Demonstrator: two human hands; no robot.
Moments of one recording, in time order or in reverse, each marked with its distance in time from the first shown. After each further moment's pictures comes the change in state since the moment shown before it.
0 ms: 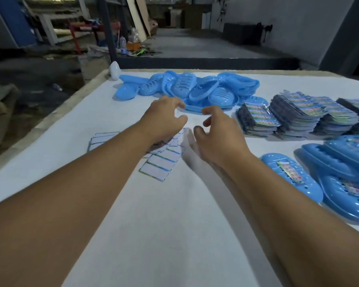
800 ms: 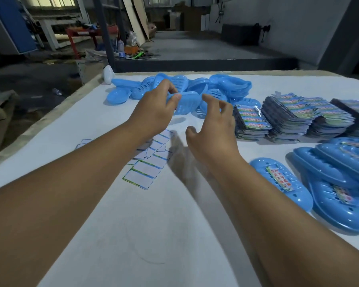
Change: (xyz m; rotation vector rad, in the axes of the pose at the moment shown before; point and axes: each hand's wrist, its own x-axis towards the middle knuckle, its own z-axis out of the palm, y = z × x) left_hand 0.015 0.014 -0.001 -0.121 0.200 0.154; right_hand 0.008 0.006 -0.002 0.155 0.117 -0.020
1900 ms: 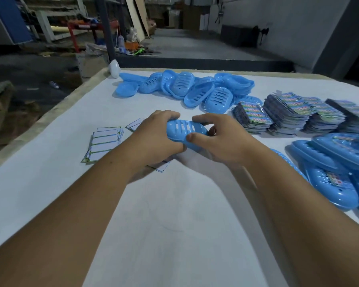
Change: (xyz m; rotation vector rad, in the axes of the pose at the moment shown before) left_hand -0.090 0.012 -0.037 -0.111 -0.246 -0.265; right_hand -0.013 0.006 -0.029 -0.024 -0.362 -0.124
